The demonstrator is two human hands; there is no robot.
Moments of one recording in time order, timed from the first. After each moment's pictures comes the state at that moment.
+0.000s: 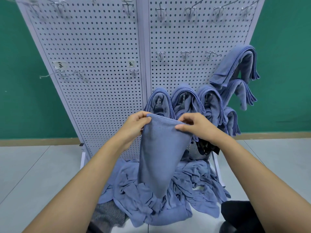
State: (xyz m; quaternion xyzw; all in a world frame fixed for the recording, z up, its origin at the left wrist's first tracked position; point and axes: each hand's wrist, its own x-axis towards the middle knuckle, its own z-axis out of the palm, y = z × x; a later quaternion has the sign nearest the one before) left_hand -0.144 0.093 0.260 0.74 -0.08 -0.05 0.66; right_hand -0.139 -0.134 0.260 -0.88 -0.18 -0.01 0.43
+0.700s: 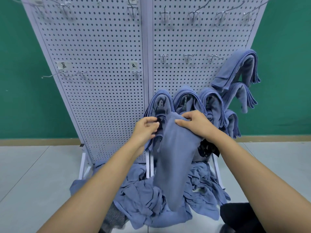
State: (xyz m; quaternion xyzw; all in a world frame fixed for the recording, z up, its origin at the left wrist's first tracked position) left_hand -0.138 0.072 0.239 0.71 0.01 -0.02 0.70; right_hand -0.129 -0.120 0.268 -0.92 -0.12 -0.05 0.36
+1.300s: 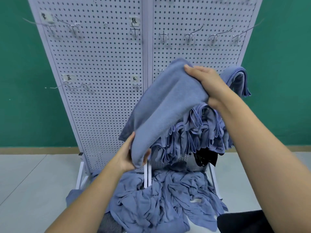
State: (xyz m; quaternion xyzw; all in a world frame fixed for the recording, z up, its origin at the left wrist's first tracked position) left_hand -0.137 0.125 0.208 0.42 0.20 -0.25 0.85; right_hand -0.149 -0.108 0.412 -0.69 -0.15 -0.08 0.71
